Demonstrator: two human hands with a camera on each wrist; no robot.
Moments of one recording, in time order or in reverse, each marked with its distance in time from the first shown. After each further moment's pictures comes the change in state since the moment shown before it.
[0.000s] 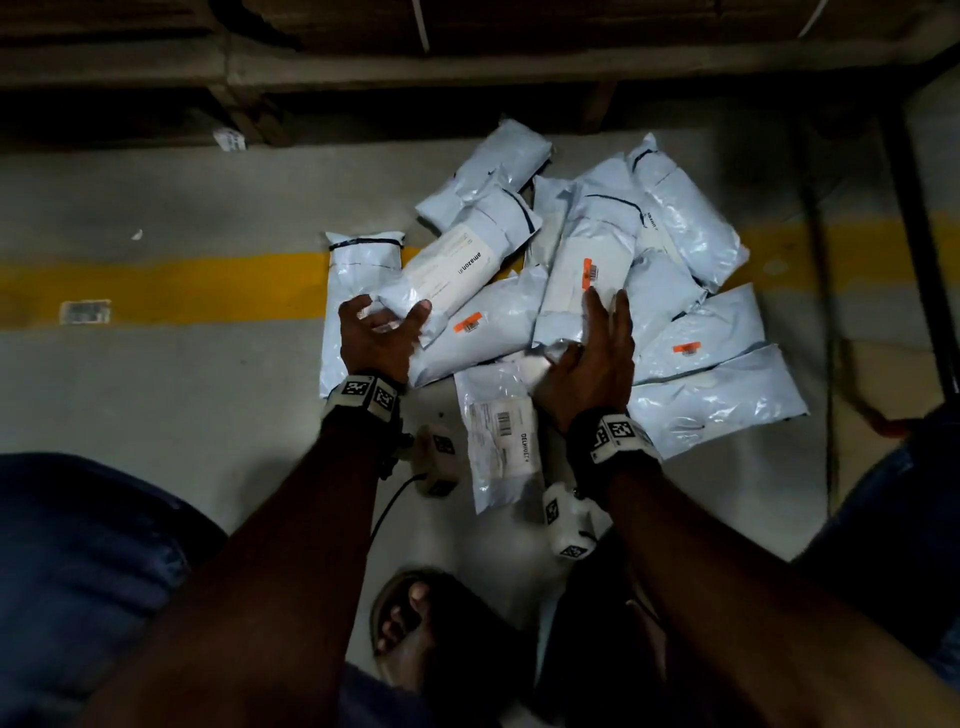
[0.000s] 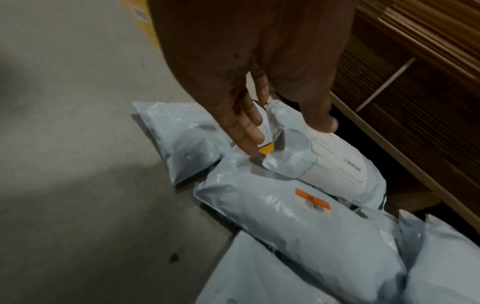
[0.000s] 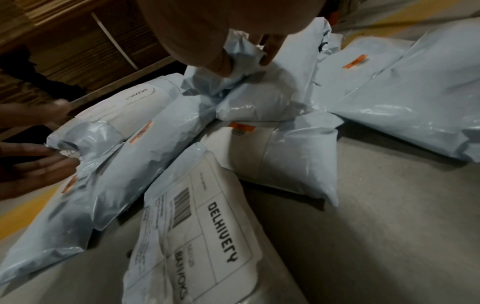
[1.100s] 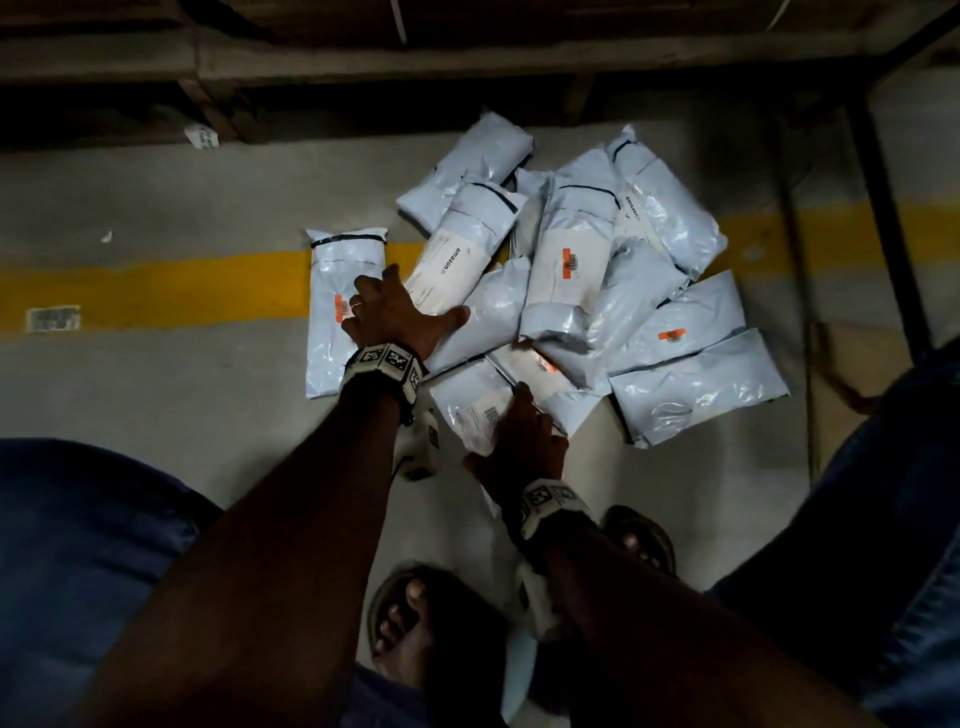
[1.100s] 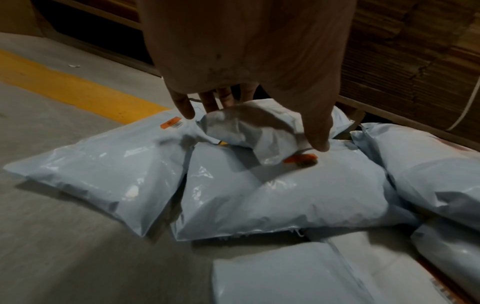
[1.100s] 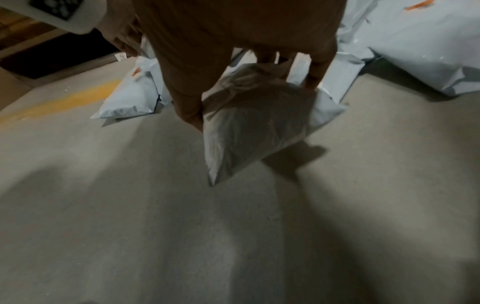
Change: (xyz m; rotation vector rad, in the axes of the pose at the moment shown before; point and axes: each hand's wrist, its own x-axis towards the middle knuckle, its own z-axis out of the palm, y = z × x) left_hand -0.017 0.042 0.025 0.881 -0.101 0.255; right_hand -0.093 -0.012 0.024 -0.258 -0.625 0.209
